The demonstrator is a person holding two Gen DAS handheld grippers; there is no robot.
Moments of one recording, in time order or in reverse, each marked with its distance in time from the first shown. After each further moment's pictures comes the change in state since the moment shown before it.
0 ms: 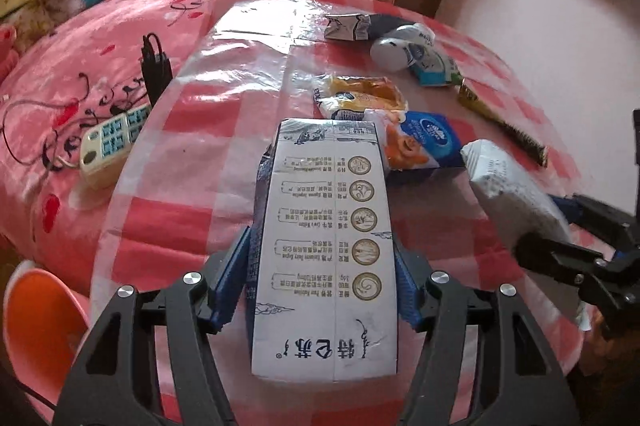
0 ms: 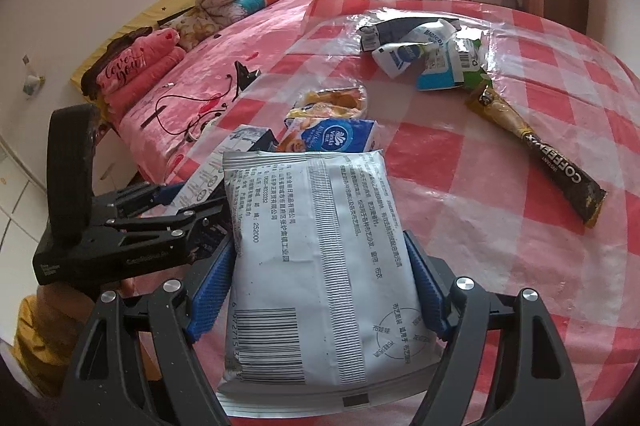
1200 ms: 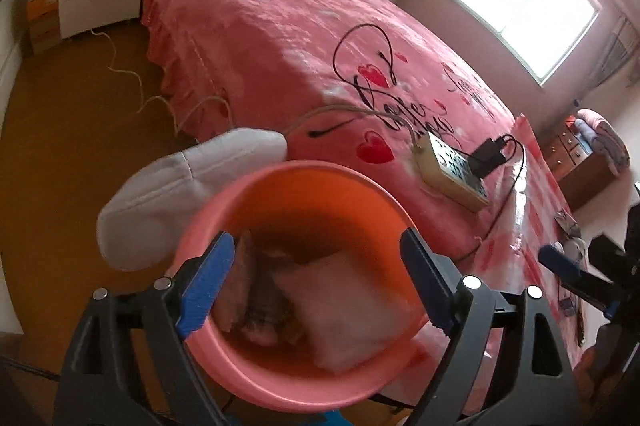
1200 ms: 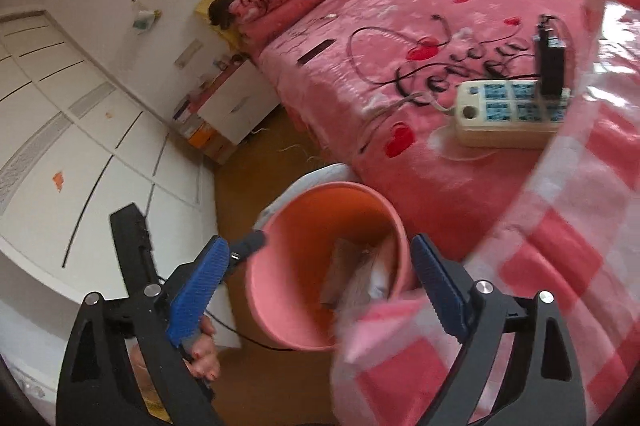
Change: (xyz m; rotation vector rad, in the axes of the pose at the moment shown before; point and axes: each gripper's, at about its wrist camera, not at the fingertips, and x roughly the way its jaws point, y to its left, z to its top) left arm -0.146 0.262 -0.153 -0.786 -0.240 0.322; right arm 0.130 0.244 0.050 -0.188 0.224 0.473
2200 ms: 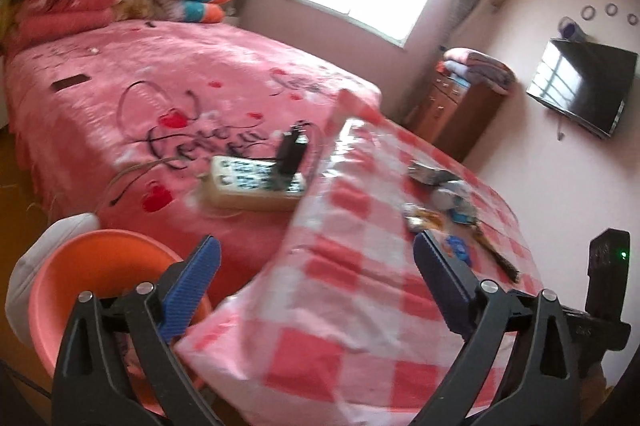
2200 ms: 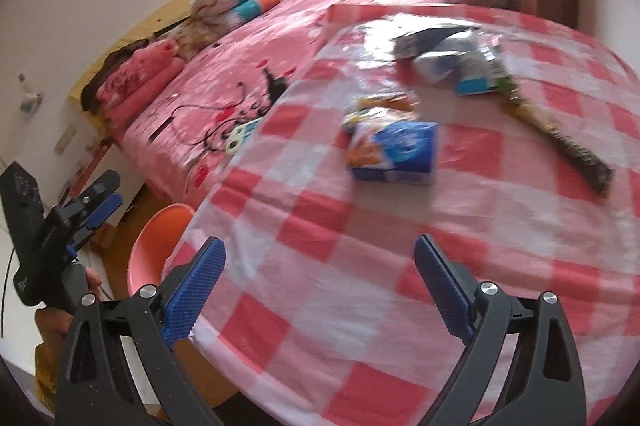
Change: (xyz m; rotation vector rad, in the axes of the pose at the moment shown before) left arm -0.043 -0.186 -0.031 0.394 -0.076 -0.389; right arm -0.195 -0.083 -0.114 0.242 -0.255 -0.500
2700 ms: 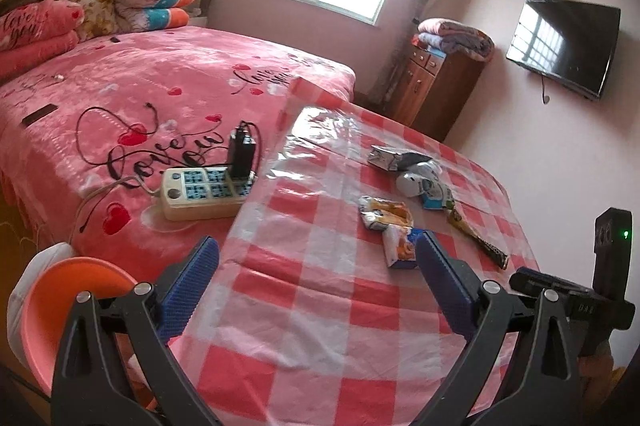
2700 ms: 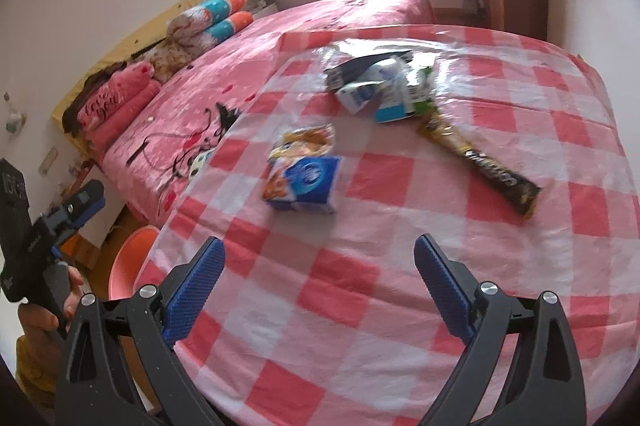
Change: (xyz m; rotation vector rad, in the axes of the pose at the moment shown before) left arm 0.027 -0.068 0.011 0.122 0.062 -0.020; right arm -0.037 -0.070 0.012 0.055 -0.059 -0.057
